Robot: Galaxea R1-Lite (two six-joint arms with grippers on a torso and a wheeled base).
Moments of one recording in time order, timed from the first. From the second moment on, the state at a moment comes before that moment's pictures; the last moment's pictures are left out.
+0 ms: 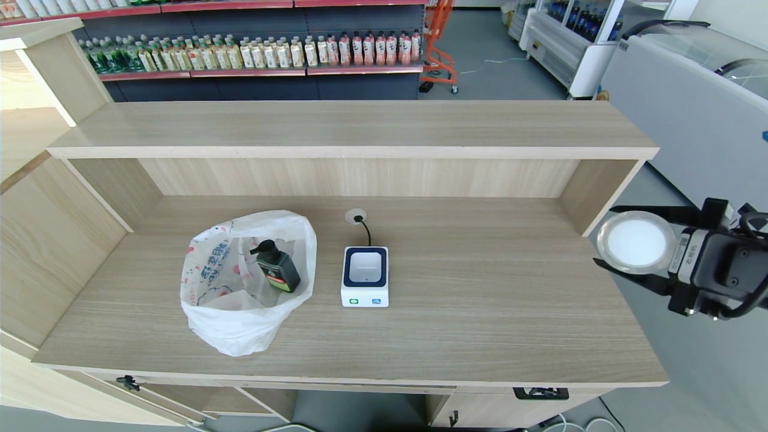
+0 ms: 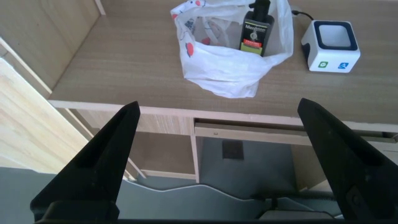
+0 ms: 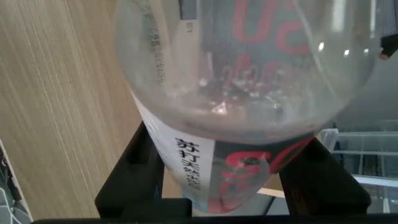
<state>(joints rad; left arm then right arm) 0.00 0.00 0.00 0.00 0.05 0.00 0.14 1.26 -0.64 -0.44 0.41 -1.30</state>
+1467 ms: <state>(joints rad) 0.00 0.00 0.00 0.00 0.05 -0.01 0.38 1.47 -0.64 -0.66 0.41 -1.39</state>
